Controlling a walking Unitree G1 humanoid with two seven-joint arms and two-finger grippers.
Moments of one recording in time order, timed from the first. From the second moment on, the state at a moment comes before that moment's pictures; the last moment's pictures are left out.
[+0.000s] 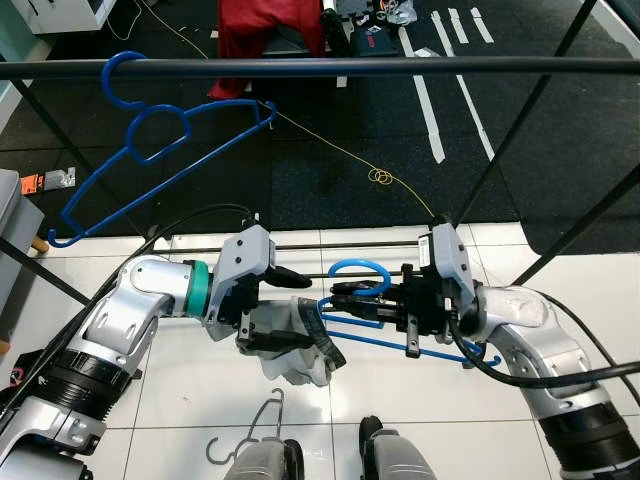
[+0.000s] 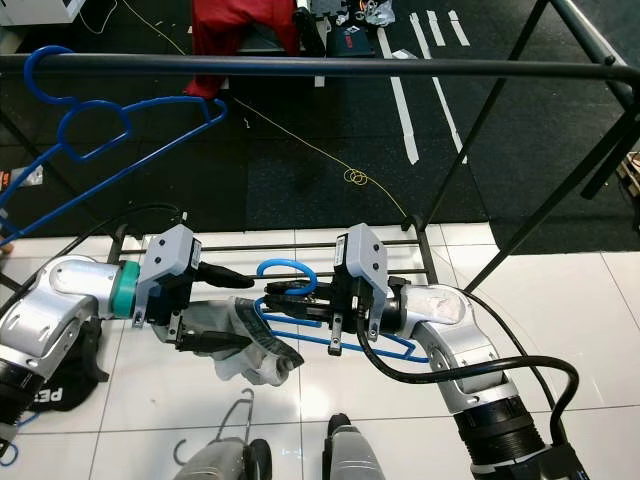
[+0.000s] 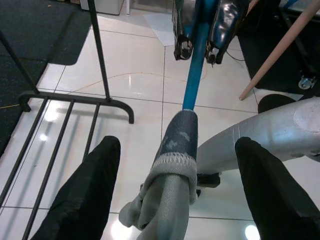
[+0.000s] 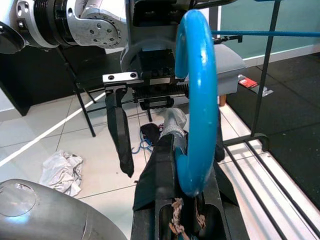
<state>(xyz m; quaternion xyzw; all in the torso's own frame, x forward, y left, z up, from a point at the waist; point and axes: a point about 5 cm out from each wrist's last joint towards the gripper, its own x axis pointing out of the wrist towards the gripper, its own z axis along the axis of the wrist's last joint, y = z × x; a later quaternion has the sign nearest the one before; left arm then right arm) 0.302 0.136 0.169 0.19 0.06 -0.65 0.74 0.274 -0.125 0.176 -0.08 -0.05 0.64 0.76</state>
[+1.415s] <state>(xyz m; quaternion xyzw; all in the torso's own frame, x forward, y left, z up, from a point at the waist) 0.303 0.129 0.167 0.15 0.07 -0.67 0.72 0.275 -0.123 0.179 -0.08 -0.04 0.65 0.76</state>
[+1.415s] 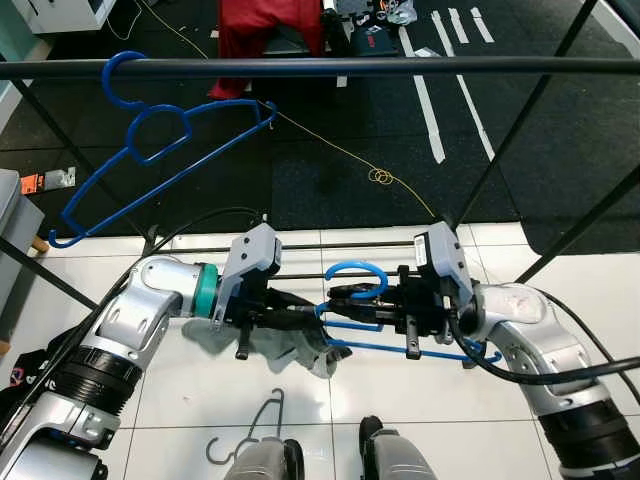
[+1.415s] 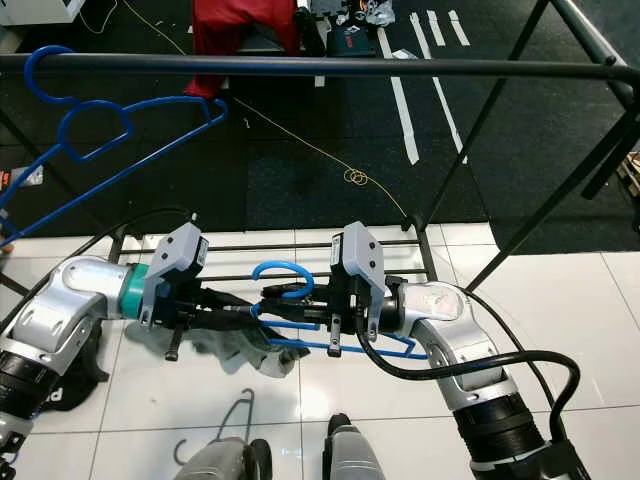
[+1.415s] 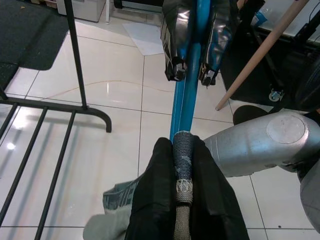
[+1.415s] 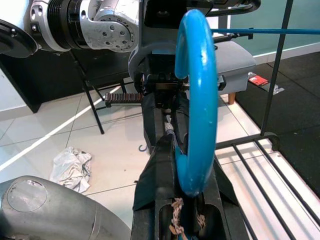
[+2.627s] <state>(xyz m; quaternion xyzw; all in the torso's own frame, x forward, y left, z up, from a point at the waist) 0.308 0.134 0.180 0.16 0.05 -0.65 0.75 0.285 -0.144 0.194 -0.11 -0.15 0.54 0.82</state>
